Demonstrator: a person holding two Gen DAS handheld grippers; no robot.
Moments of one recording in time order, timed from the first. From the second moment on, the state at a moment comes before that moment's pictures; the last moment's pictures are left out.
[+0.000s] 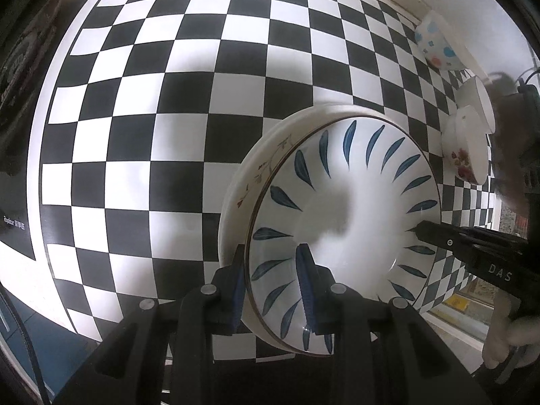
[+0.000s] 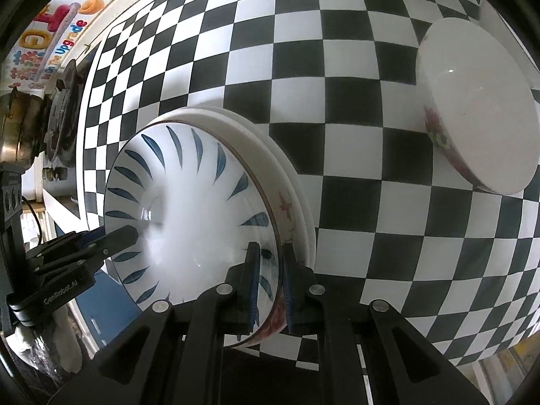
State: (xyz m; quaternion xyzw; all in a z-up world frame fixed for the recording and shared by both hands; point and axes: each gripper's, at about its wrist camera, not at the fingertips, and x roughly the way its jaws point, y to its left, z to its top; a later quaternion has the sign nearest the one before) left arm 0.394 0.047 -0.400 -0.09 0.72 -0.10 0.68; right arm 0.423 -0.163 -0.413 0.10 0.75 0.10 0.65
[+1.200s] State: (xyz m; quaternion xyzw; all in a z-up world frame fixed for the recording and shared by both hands) left arm 0.402 0.043 -0.410 -0.10 0.75 -0.09 0.65; right arm 0.422 -0.175 -0.416 0.13 0.76 0.08 0.63
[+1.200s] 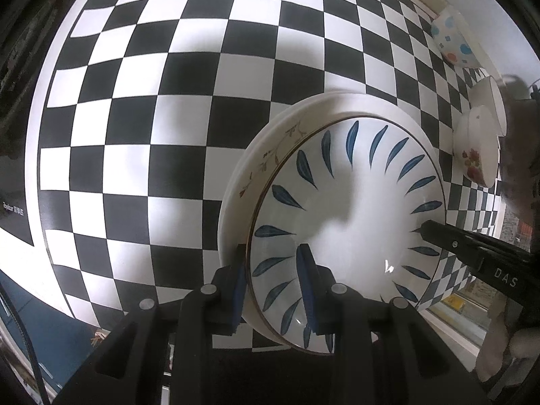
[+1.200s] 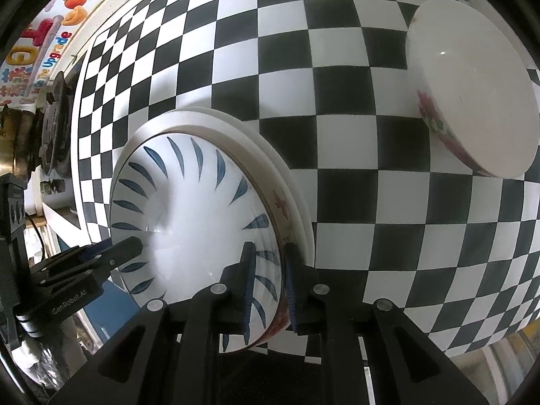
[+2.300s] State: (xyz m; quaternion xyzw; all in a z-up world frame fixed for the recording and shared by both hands) left arm 0.369 0.018 -0.357 -0.04 0.72 -0.05 0.69; right arm 0.414 -0.176 -0.360 0.09 0.73 0.06 0.67
